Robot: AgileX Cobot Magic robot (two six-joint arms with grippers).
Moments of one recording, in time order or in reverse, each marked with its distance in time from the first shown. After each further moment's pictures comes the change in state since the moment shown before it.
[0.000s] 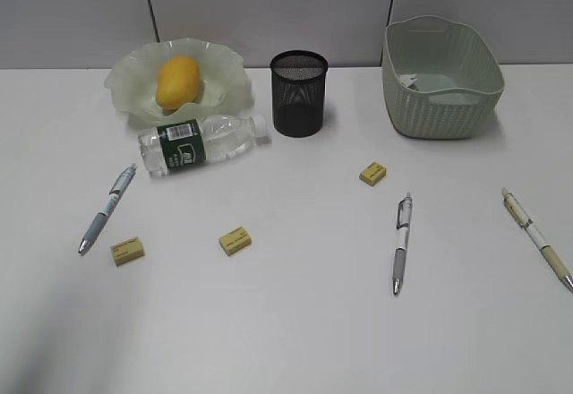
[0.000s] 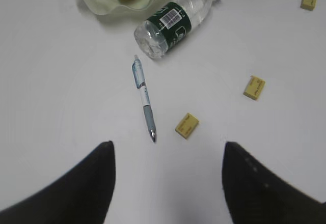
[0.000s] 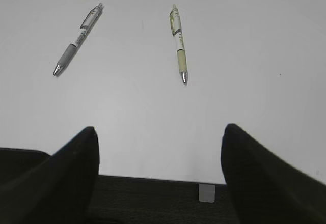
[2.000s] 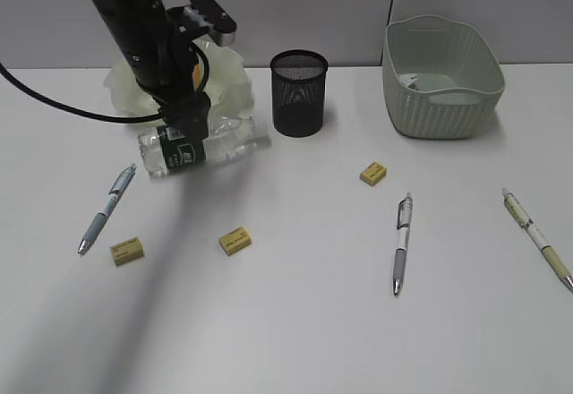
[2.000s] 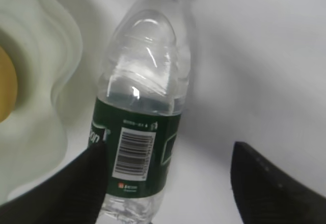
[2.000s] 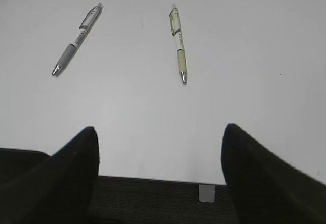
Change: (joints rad) left arm -0.190 1.224 -0.928 0.129 0.168 0.371; right arm 0.000 0.000 0.000 0.000 0.000 -0.001
